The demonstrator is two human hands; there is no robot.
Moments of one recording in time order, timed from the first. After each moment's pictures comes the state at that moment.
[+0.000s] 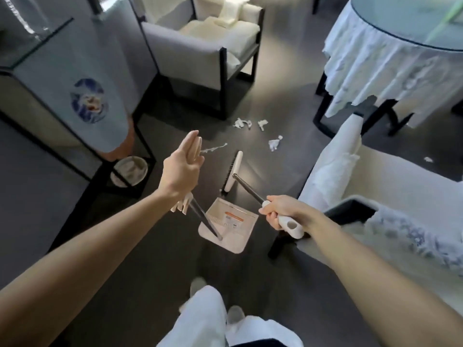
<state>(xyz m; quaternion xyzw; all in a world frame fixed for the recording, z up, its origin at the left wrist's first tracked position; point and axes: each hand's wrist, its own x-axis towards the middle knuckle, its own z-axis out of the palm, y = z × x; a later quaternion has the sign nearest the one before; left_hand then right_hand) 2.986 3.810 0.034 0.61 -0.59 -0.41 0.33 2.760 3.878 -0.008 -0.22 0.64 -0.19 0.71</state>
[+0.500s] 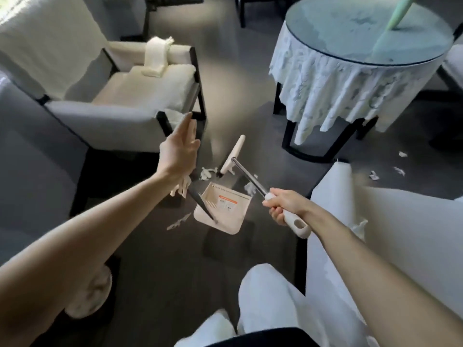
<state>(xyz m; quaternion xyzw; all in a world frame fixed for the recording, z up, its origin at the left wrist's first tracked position) 2.789 3.365 0.052 0.52 -0.70 -0.40 0.28 2.606 3.524 -0.001 -0.11 0.63 -0.38 0.67</state>
